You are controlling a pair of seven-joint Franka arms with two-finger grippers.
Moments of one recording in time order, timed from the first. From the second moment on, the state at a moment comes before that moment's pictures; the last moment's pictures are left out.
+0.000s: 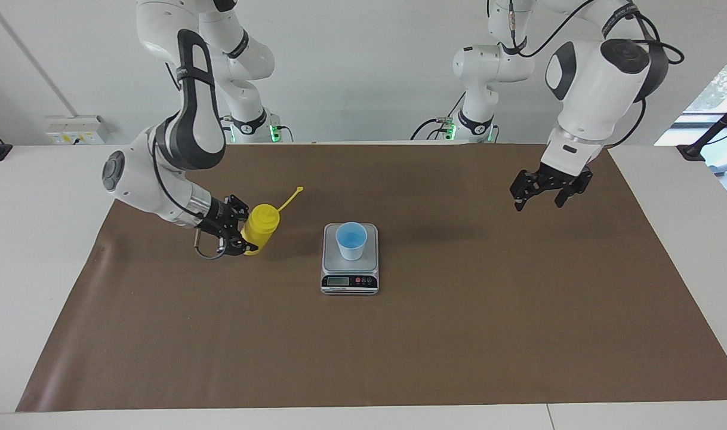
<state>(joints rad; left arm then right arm) -0.09 0.01 -0.07 -1.75 0.01 1.83 -0.12 0.05 0.23 0.00 -1.89 0.47 1.95 1.38</state>
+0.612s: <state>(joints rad) -0.03 0.01 -0.06 -1.60 0.01 1.62 -0.02 0.24 0.25 0.00 -1.76 0.12 1.96 1.61</state>
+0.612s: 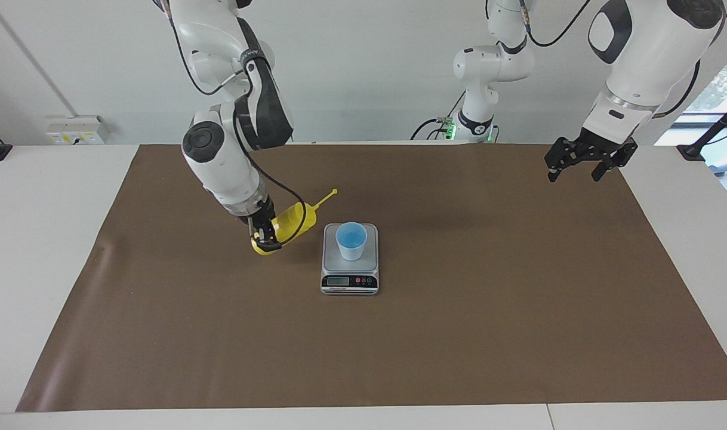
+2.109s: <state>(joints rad) -0.02 0.00 -0.07 -1.59 -0.01 1.56 -0.01 0.42 0.45 0.00 -1.38 -0.34 1.50 1.78</state>
